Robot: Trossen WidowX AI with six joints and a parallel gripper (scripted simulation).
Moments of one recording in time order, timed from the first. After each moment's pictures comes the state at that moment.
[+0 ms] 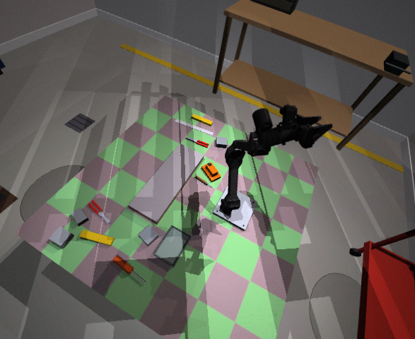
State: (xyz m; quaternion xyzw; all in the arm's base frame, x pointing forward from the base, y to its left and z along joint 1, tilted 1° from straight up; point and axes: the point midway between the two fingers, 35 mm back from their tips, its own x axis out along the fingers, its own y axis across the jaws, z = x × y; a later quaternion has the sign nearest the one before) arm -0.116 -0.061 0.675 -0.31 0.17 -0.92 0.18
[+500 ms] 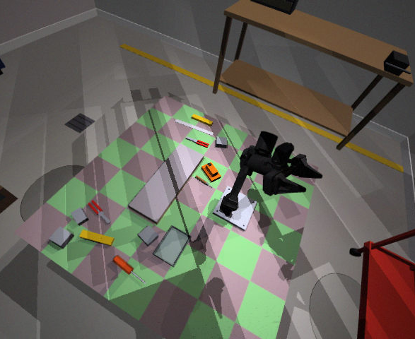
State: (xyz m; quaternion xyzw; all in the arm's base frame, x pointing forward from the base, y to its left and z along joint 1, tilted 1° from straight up) arm -0.132 0.136 0.639 -0.25 0.12 -0.94 -0.20
